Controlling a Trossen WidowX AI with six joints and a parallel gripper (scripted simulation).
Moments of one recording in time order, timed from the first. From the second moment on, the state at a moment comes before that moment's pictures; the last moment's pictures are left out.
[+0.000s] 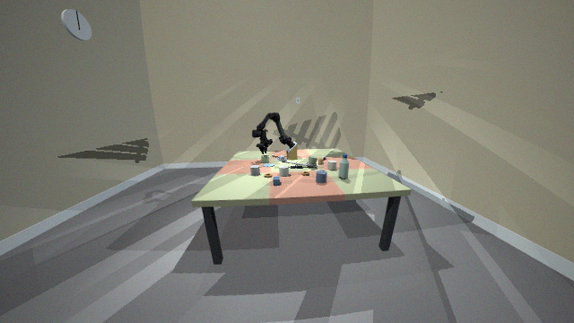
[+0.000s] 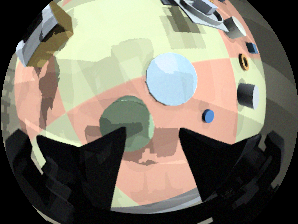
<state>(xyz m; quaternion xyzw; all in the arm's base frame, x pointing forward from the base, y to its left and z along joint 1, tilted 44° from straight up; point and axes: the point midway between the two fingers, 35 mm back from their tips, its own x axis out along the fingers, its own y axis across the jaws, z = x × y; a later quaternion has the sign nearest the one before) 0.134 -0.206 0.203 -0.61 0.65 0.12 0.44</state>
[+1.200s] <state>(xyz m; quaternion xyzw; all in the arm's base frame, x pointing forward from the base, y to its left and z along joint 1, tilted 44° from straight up) 0.229 -0.147 0.171 -0.23 0.63 -0.23 0.71</state>
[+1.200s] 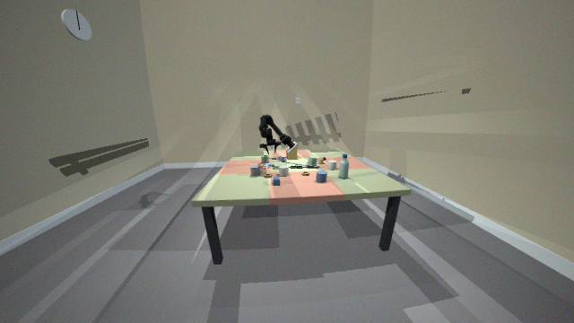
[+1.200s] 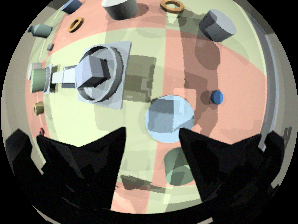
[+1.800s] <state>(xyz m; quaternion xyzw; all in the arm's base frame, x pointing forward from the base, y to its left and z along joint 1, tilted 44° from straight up) 0.269 -0.104 0.152 -0.04 0.55 -0.40 0.73</state>
